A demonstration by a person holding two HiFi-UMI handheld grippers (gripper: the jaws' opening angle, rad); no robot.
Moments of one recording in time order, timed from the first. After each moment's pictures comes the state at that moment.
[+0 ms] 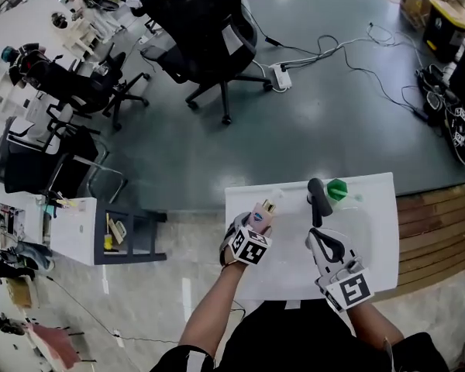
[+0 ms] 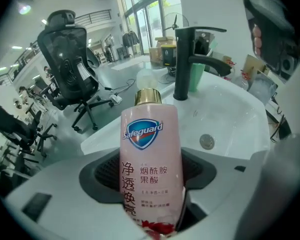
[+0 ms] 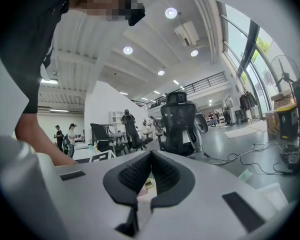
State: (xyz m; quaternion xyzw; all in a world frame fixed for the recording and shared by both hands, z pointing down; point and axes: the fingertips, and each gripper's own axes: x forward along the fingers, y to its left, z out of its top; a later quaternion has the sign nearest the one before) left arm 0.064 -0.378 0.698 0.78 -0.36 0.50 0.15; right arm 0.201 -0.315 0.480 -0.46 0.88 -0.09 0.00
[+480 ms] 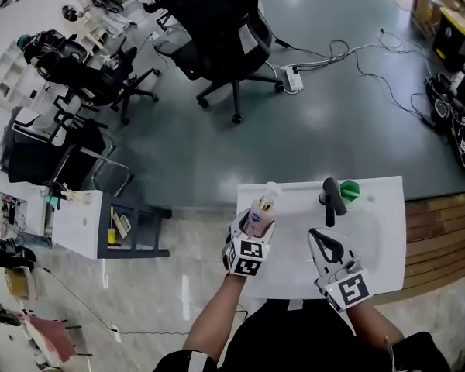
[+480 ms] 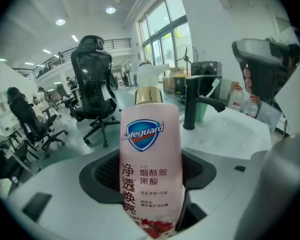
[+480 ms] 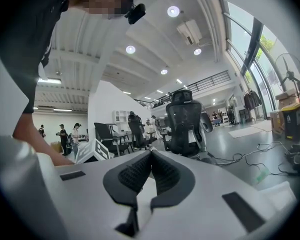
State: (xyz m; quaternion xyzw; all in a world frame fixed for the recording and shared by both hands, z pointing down) left arm 0.034 -0.386 0.626 0.82 -0.44 0.35 0.11; right arm 0.157 -0.316 0.478 -0.45 0.89 -0.08 0.00
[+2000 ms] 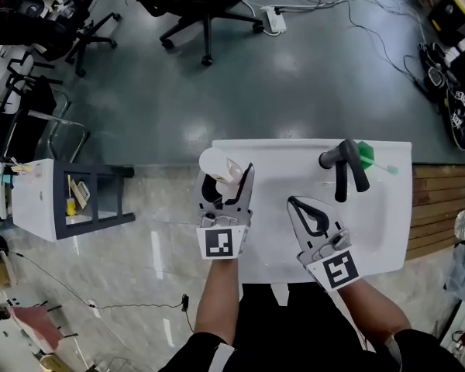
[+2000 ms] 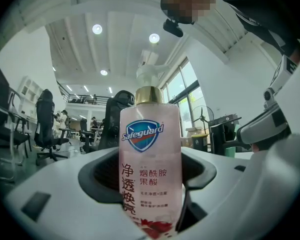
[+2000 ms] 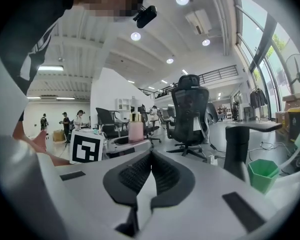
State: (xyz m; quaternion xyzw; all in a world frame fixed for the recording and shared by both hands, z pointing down) left arm -0.015 -0.450 0.599 0.84 -0.55 -0.01 -0.02; right arm 0.082 -0.369 0.573 -0.45 0.89 -0.08 -0.02
